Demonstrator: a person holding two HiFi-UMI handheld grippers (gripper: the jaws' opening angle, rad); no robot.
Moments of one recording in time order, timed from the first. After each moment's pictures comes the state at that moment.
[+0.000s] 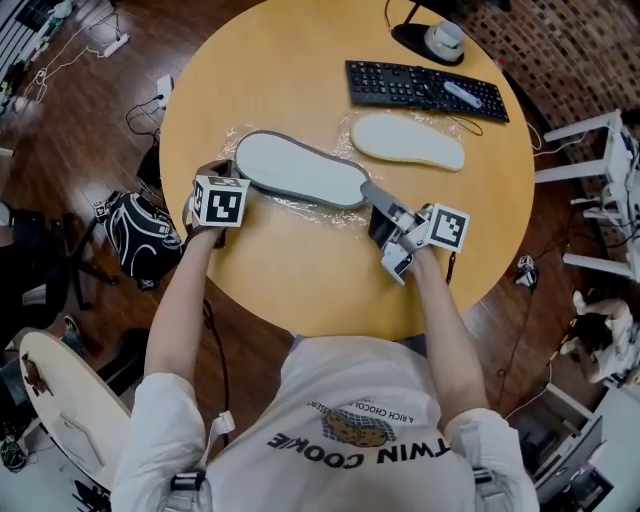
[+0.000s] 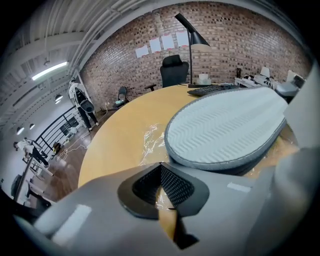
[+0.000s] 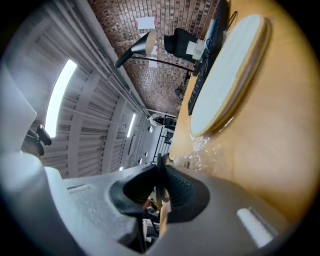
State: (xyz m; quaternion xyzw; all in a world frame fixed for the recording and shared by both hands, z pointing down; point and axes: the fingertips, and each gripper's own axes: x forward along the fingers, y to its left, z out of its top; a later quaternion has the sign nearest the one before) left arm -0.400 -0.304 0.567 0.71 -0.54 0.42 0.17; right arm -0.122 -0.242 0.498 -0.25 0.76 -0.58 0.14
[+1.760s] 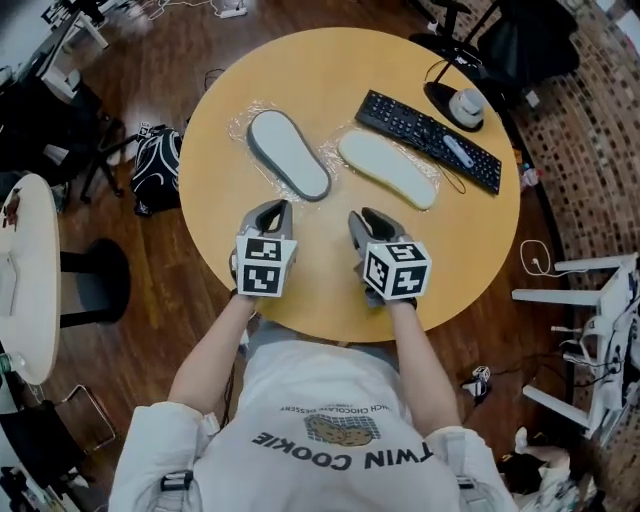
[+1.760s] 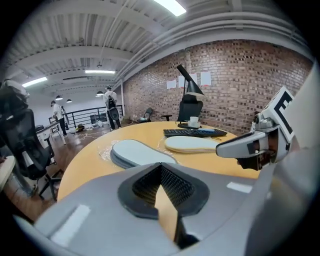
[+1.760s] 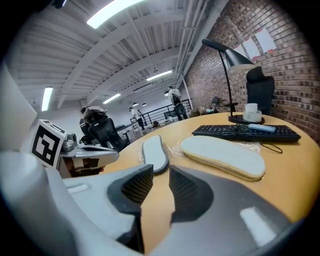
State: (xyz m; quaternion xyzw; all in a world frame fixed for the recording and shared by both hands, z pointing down) left arm -0.155 -0.137 0.467 0.66 -0.70 0.21 0.19; right arm -0.021 -0.189 0.480 -0.27 0.91 -0.23 -0.20
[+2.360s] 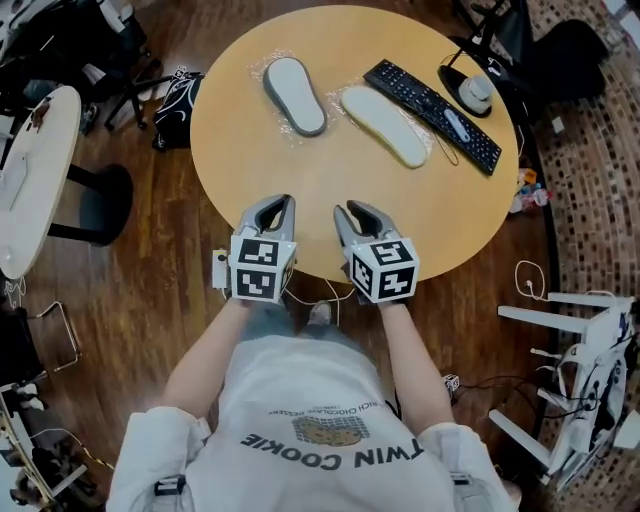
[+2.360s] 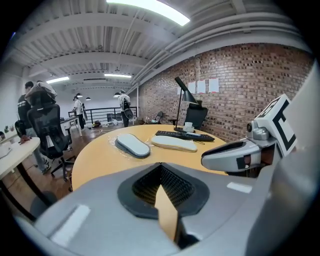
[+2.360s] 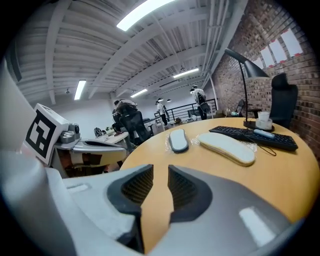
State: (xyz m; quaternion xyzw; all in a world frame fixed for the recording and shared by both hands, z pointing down) left arm -0.010 -0.024 0.435 0.59 -0.76 0.16 0.20; right arm 0.074 -0.082 0.456 -0.13 0.95 -0.17 -0.21
